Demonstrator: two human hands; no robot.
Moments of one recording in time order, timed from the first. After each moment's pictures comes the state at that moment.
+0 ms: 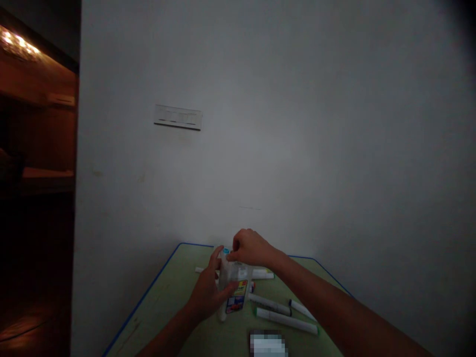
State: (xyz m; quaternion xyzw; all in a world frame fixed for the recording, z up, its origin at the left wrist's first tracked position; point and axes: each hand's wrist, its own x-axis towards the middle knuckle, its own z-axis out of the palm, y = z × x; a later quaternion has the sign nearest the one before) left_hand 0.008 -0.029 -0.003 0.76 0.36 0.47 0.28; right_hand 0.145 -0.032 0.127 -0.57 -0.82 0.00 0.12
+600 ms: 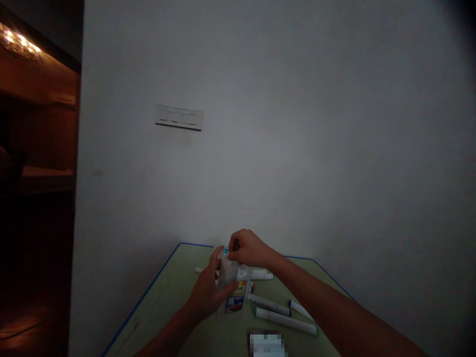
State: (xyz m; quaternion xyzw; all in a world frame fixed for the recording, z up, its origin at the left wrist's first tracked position) left_hand 0.008 -0.027 -0.005 0.75 0.36 0.47 0.29; right_hand 0.146 -0.026 0.117 -0.52 -0.82 0.06 0.21
